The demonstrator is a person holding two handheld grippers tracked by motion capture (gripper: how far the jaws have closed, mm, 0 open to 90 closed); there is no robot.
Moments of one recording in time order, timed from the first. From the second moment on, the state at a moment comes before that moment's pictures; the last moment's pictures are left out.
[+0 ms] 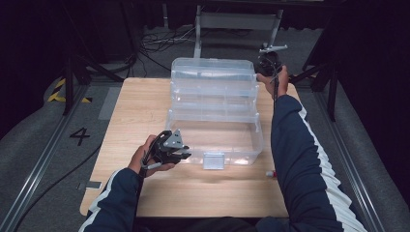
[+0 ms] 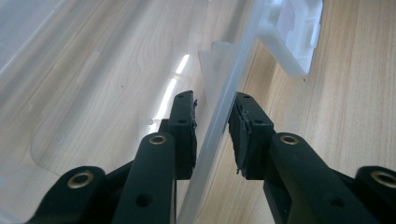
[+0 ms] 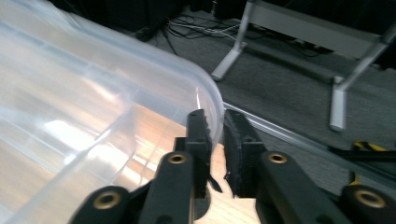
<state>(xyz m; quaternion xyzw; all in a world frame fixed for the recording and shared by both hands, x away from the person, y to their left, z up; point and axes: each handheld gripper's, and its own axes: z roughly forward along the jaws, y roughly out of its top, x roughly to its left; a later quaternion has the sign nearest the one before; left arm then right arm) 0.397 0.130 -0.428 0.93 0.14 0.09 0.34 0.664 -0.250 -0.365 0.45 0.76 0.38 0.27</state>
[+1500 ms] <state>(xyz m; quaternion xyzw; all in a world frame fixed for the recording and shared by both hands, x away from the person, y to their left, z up) 0.395 0.127 -0.428 0.92 0.15 0.10 0.34 0.544 -0.290 -0.318 0.38 0.79 0.39 0.28</state>
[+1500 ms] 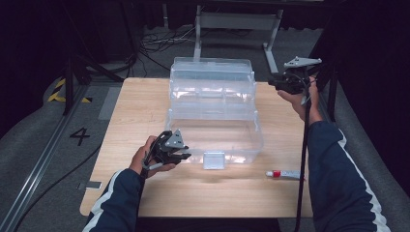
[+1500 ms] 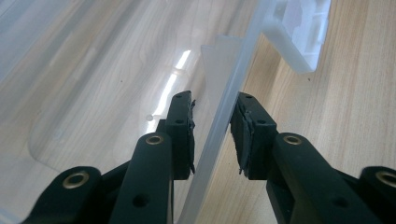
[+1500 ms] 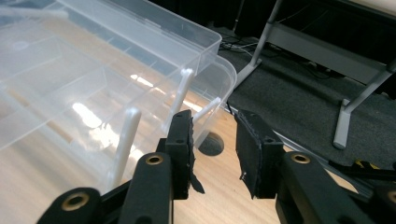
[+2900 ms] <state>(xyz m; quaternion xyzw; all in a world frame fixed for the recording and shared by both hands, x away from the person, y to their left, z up) 0.394 0.126 -0.429 0.92 0.16 0.11 0.33 0.464 -0.302 -0.335 0.28 0.87 0.32 0.23</state>
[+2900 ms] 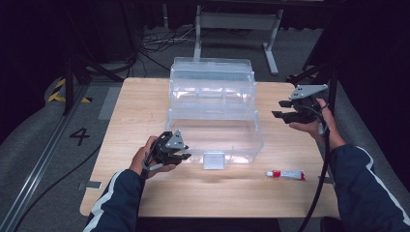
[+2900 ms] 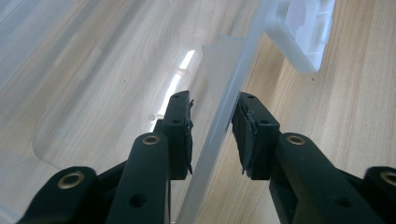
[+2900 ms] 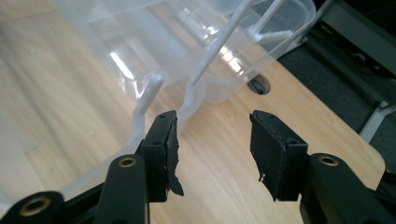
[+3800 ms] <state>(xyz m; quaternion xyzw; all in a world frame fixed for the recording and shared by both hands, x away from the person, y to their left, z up) 0.393 0.125 -0.429 0.92 0.16 0.12 0.33 0.399 -0.313 -0.389 0.21 0.94 0.25 0.11</state>
